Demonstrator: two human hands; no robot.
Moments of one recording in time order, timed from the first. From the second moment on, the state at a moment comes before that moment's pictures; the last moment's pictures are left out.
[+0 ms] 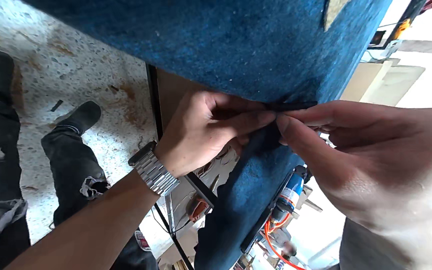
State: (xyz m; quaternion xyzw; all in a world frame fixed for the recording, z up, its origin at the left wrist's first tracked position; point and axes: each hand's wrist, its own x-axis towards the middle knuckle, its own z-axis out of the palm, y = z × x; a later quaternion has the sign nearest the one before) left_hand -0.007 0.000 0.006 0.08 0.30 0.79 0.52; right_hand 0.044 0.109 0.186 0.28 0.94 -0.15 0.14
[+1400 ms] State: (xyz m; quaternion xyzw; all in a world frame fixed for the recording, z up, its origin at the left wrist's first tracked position) left_hand -0.024 0.040 -0.040 0.12 0.02 0.63 0.77; right_hand 0.043 0.152 0.234 0.13 0.95 -0.06 0.26
